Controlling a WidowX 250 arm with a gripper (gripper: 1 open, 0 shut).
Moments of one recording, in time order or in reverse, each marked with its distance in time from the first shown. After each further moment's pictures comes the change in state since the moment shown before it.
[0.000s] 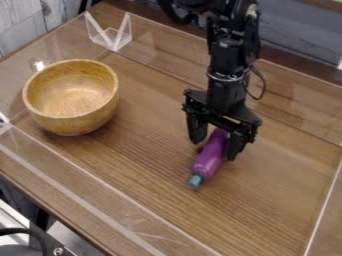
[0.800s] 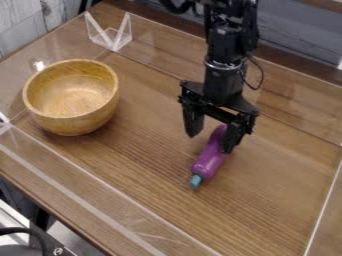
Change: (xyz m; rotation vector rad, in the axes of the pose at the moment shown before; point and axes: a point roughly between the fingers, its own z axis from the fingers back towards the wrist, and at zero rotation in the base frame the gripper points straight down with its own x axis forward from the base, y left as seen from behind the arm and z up) arm -0.003 0.003 0.011 0.005 0.021 0.013
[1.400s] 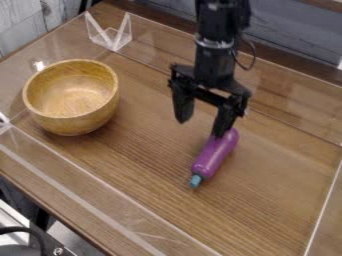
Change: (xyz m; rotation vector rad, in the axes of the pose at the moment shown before) arm -0.007 0.010 0.020 0.006 0.028 0.030
